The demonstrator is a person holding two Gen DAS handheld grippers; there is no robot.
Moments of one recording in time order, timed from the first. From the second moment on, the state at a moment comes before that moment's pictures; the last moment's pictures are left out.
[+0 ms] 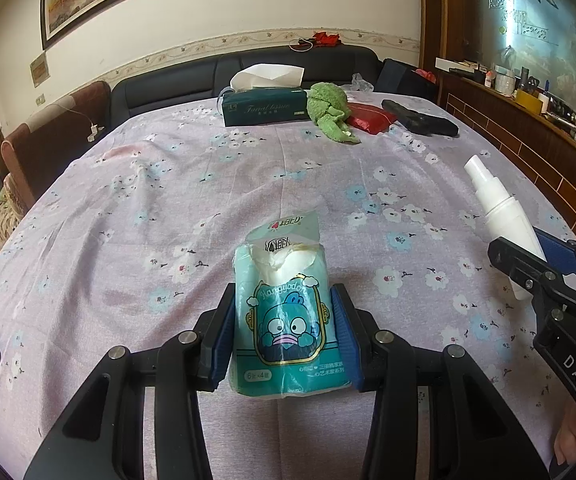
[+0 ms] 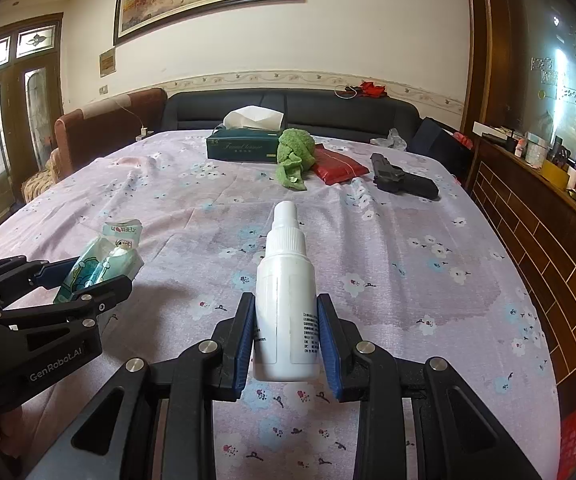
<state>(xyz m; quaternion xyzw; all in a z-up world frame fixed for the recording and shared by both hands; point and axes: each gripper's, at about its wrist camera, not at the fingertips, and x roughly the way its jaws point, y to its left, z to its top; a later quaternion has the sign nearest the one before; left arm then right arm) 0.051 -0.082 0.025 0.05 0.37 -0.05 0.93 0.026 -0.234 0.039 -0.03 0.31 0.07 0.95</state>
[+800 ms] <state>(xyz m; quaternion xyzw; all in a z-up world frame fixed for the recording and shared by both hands) 0.053 -0.084 0.021 0.06 0.37 -0.05 0.93 0.027 -0.238 0.038 -0.02 0.31 0.07 0.95</state>
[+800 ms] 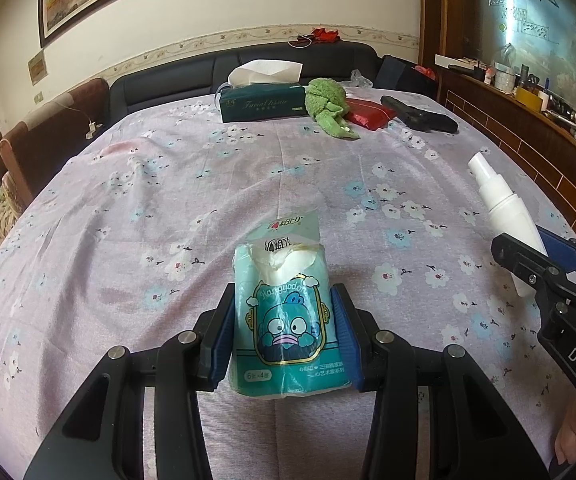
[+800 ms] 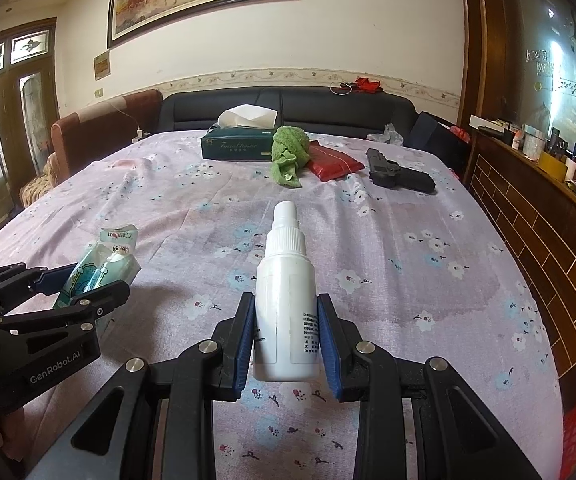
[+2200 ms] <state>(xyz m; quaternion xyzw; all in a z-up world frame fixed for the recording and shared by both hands) -0.097 -0.324 0.111 0.09 0.37 -0.41 0.83 -0.232 -0.512 0.098 0.24 0.24 -0.13 0.93</state>
